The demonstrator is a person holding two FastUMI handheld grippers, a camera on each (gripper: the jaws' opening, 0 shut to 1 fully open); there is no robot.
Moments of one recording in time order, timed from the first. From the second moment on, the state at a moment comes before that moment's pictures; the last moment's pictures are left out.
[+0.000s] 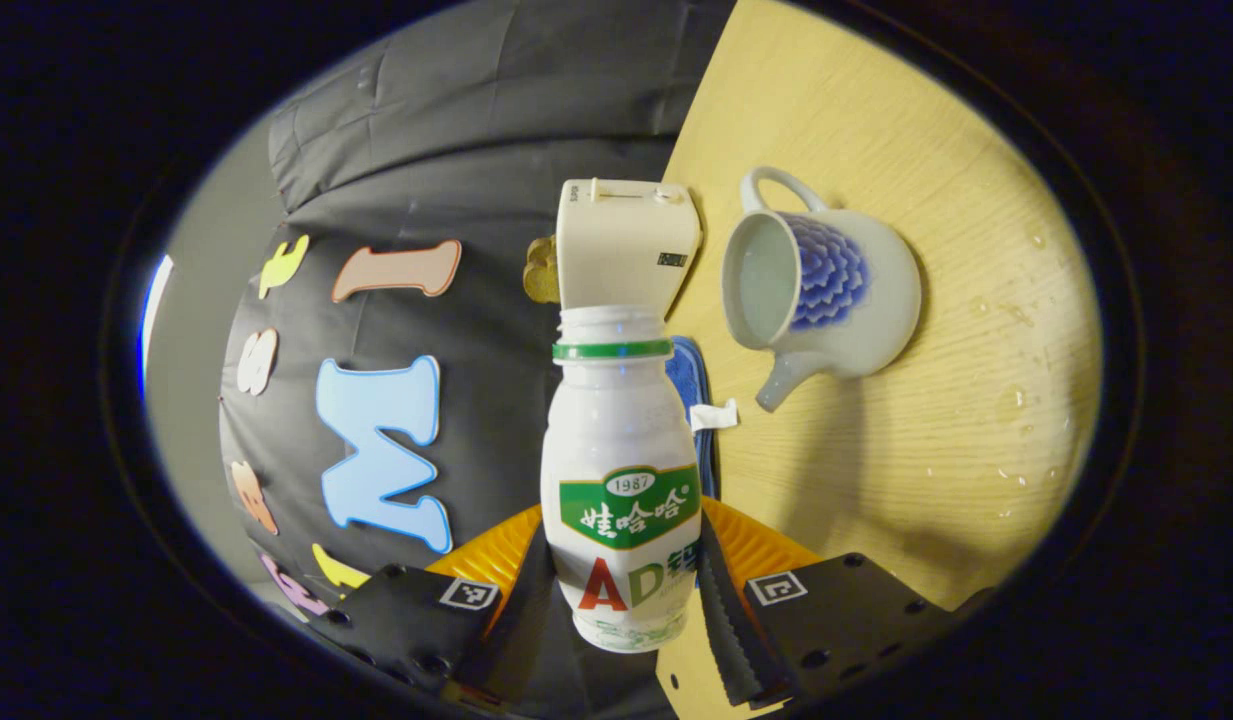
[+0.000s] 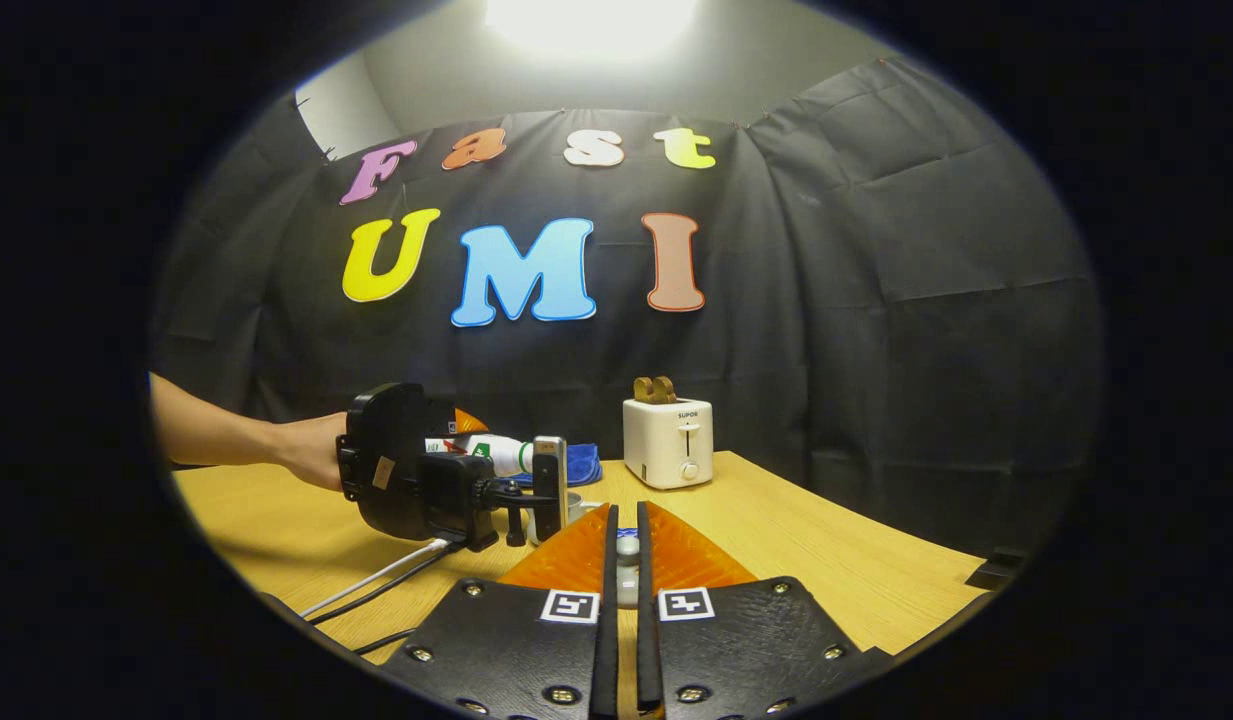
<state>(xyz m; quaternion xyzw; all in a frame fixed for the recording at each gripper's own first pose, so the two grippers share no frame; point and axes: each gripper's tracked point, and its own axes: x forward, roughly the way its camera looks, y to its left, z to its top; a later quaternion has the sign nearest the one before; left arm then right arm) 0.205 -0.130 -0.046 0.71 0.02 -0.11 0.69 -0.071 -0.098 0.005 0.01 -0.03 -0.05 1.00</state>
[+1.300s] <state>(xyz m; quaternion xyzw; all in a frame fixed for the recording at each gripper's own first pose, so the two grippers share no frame) 0.210 -0.137 -0.030 0.79 -0.02 -0.10 0.61 -0.074 -0.097 0.007 0.01 -0.04 -0.05 1.00</state>
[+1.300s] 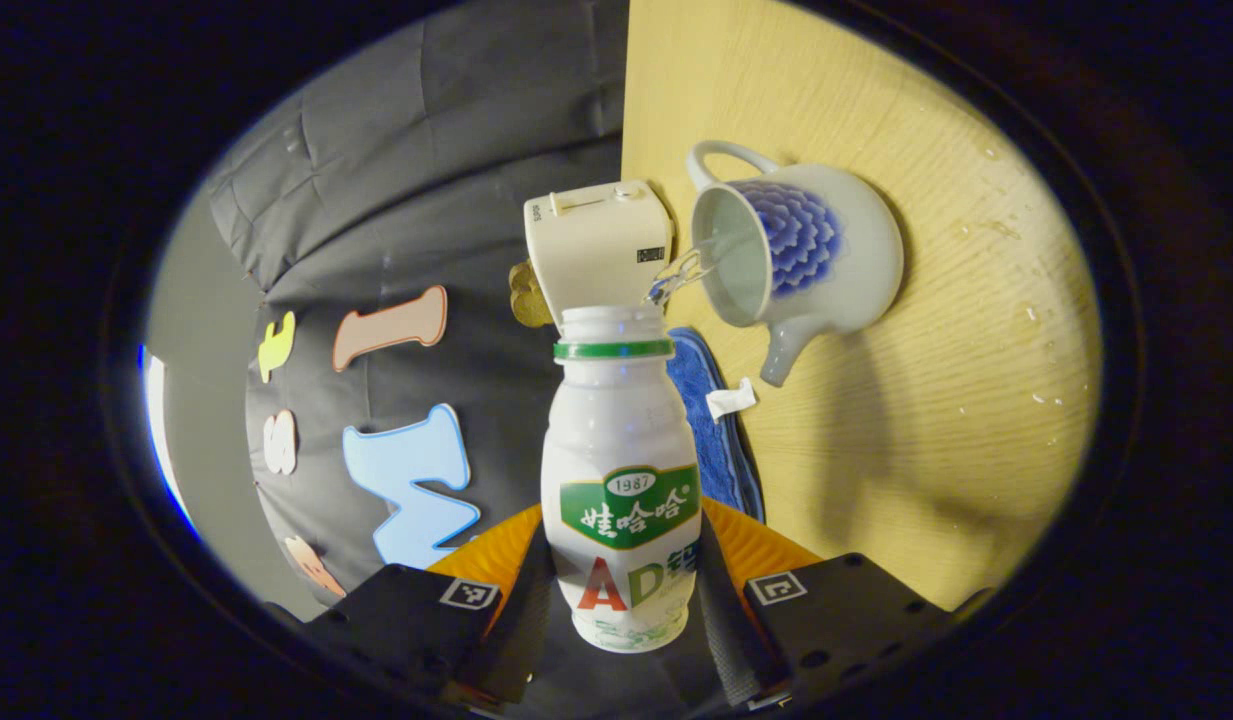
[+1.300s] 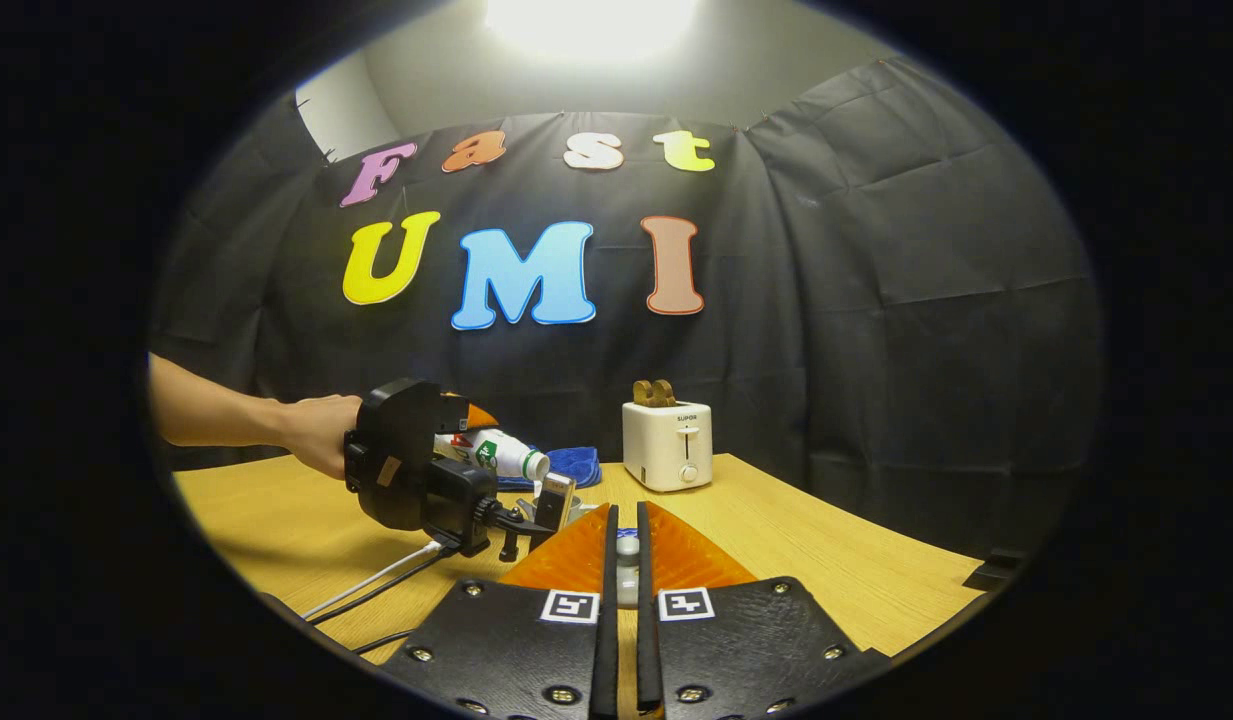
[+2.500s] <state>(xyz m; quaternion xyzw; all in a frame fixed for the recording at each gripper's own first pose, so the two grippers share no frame) 0.203 -0.156 -0.020 0.86 -0.05 -0.10 0.51 -0.082 -0.087 0.012 -0.01 -0.04 -0.04 1.00</state>
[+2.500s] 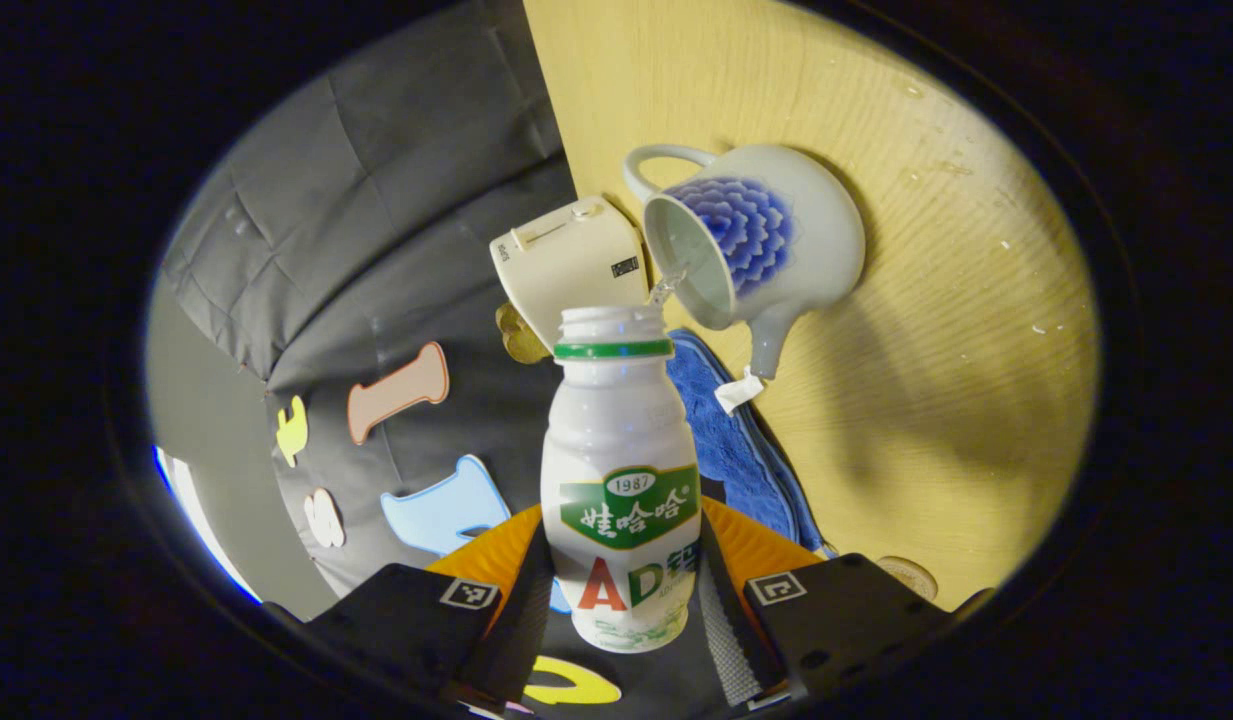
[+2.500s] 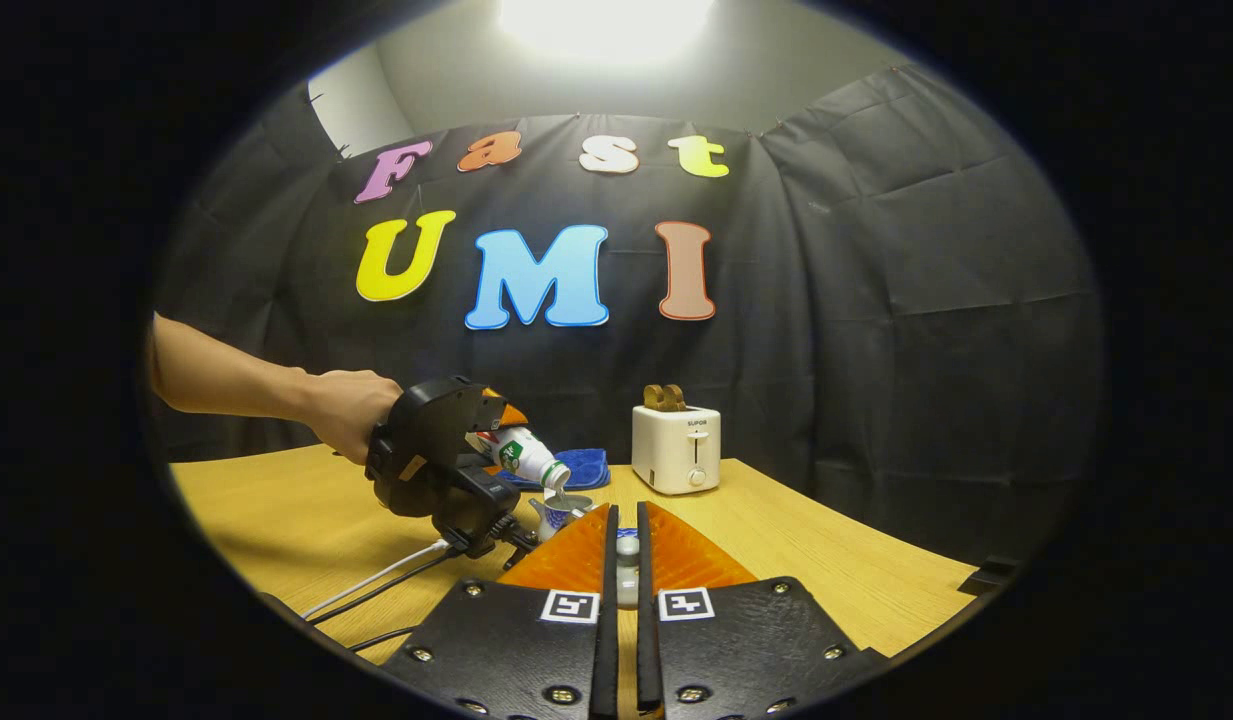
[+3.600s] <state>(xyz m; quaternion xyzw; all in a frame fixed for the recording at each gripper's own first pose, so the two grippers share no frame) 0.201 -0.182 0.022 0.88 -0.10 -0.09 0.45 -0.095 -0.095 0.021 0.00 -0.05 -0.05 1.00</state>
